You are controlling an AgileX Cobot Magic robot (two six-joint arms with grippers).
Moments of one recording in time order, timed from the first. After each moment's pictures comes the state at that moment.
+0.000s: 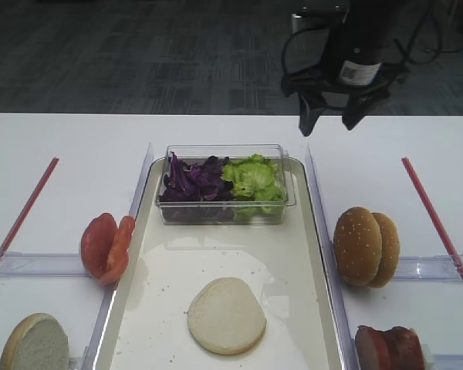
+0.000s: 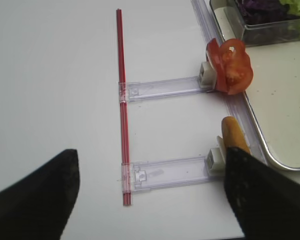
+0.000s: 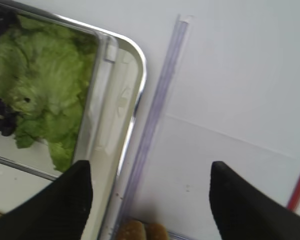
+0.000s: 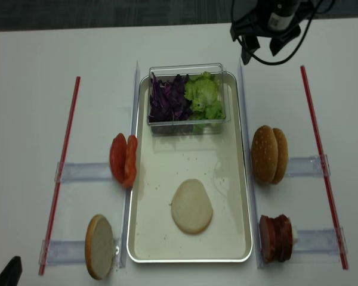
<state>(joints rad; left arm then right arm) -0.07 -0.02 -0.48 0.04 1.18 -0.03 0.28 2.04 -1.83 0.15 1.23 -0.07</state>
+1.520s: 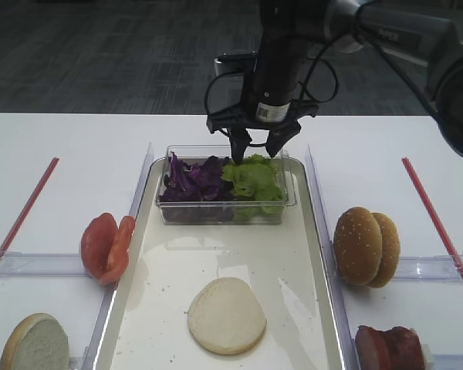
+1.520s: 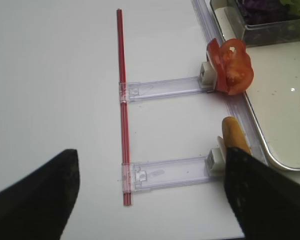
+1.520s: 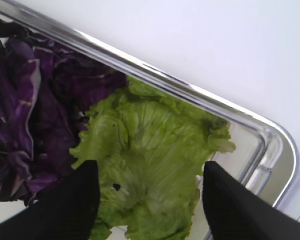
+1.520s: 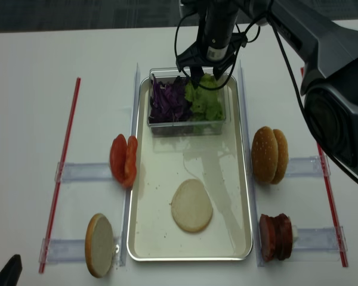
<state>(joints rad) -0.06 -0.02 -0.48 0.04 1.18 -0.03 0.44 2.35 -2.14 0.17 1.23 -0.01</state>
